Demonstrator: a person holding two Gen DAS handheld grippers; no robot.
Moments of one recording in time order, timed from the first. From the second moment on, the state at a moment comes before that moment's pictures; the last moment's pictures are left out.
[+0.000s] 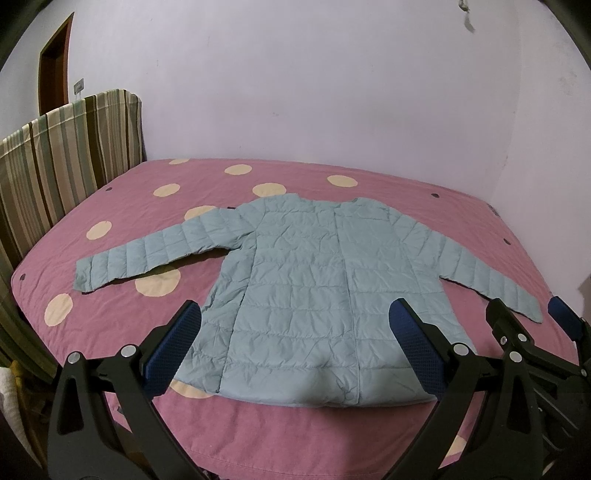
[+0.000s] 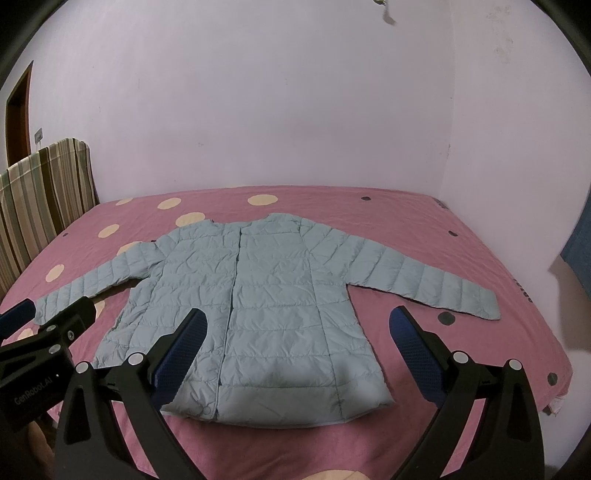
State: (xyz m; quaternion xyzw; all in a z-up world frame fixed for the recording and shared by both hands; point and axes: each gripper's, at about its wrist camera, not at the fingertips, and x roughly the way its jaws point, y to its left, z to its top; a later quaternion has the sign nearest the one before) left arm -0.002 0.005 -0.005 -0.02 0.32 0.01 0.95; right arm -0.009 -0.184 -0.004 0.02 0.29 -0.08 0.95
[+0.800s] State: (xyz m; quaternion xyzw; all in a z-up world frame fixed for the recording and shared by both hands) left arm -0.002 0.007 -0.007 -0.02 0.32 0.01 0.95; right arm -0.009 -0.184 -0.007 0.02 0.29 -0.08 0.95
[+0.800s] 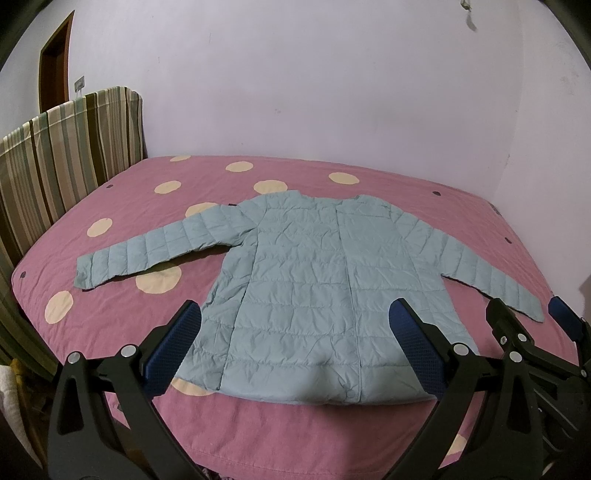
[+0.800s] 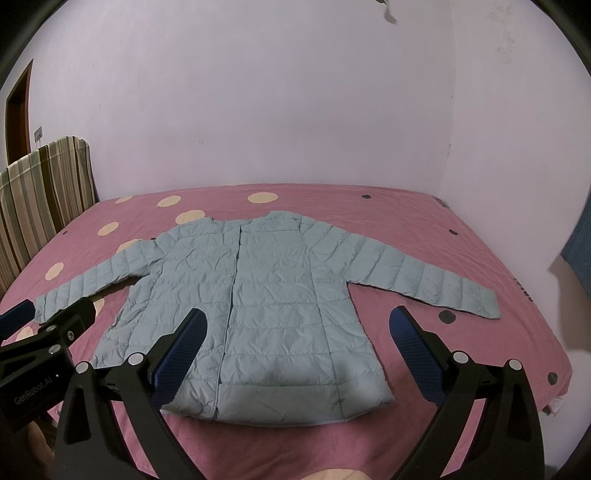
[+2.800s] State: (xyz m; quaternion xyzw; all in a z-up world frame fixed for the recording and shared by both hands) left arm 0.150 0.190 -0.156 -0.12 0.45 0.25 0.85; right arm 0.086 -0.336 -0.114 0.16 0.35 -0.21 0.90
